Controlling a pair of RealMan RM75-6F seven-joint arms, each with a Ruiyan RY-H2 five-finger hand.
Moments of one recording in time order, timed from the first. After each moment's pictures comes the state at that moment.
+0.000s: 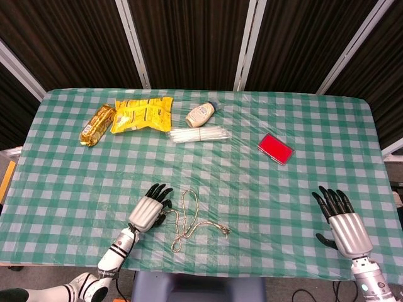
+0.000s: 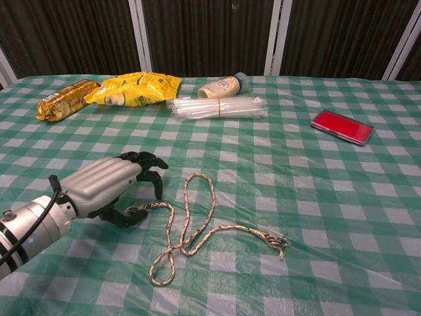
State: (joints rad) left arm -0.53 -1.86 -0.07 -1.14 1.51 1.07 0.23; right arm 0.10 -1.19 -0.03 -1.58 -1.64 1.45 -0.15
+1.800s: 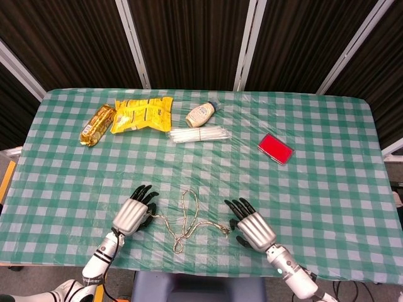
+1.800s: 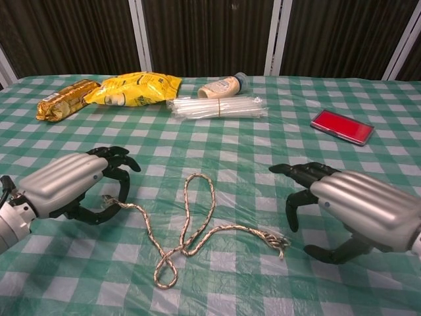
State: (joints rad) left arm -0.48 -1.78 0.00 -1.16 1.55 1.21 0.13; right arm 0.35 -1.62 0.02 -1.50 -1.64 1.06 -0.33
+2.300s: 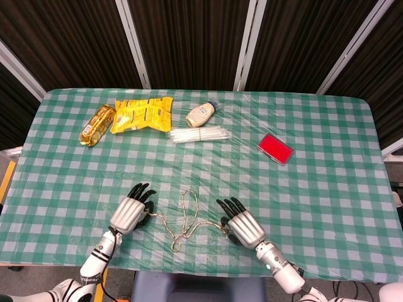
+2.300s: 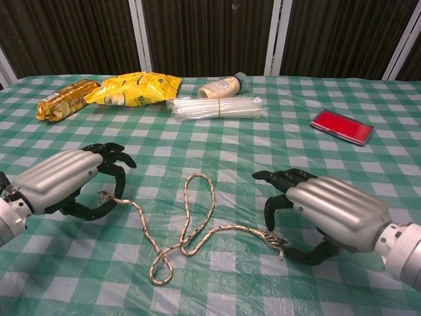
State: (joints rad) left arm -0.48 -1.77 -0.01 -1.16 1.55 1.21 0.11; right arm 0.41 -1.70 0.02 -1.44 -1.57 1.03 -0.37
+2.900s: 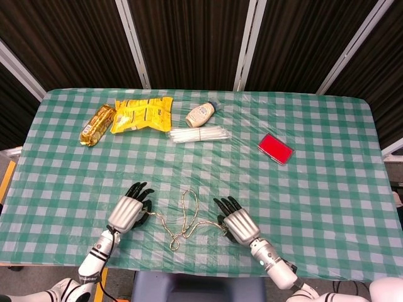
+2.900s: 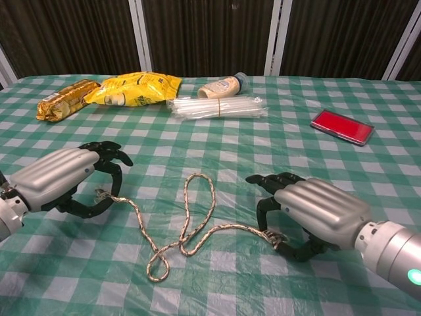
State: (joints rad) left arm -0.48 -1.76 -0.01 -1.16 1.54 1.21 0.10; right arm 0.45 -1.74 0.04 -1.42 -1.47 0.99 -0.44
